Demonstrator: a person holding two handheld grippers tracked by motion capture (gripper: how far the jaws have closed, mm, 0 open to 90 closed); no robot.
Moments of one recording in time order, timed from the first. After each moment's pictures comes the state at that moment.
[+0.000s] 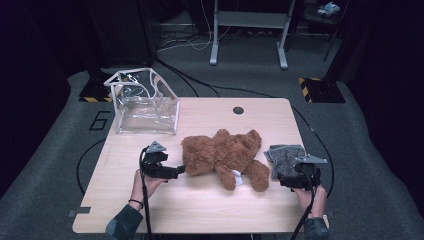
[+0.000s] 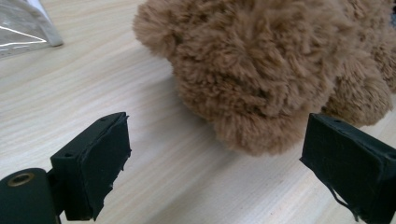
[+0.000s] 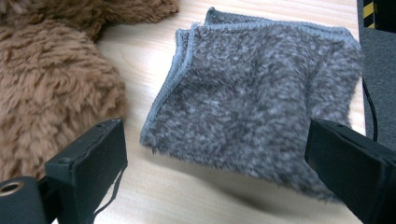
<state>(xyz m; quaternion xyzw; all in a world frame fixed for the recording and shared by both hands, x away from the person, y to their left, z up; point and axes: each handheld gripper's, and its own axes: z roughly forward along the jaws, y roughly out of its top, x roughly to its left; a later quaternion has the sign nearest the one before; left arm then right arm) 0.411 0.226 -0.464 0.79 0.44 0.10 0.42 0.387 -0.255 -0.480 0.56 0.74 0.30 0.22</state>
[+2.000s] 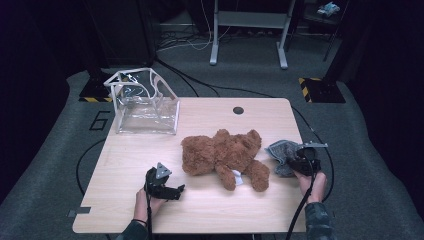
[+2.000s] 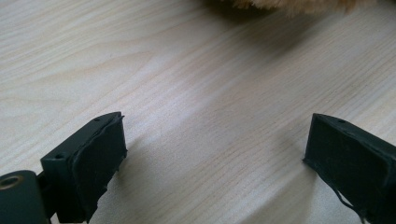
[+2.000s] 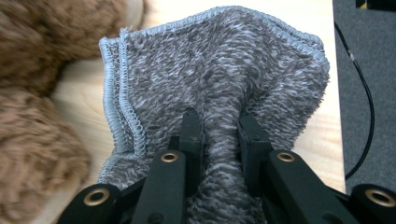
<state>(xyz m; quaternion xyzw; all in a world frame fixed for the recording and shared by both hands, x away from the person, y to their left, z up) 0.379 0.221 -0.531 0.82 0.42 0.18 0.35 0.430 -0.266 -0.470 0.60 0.71 0.29 0.21</state>
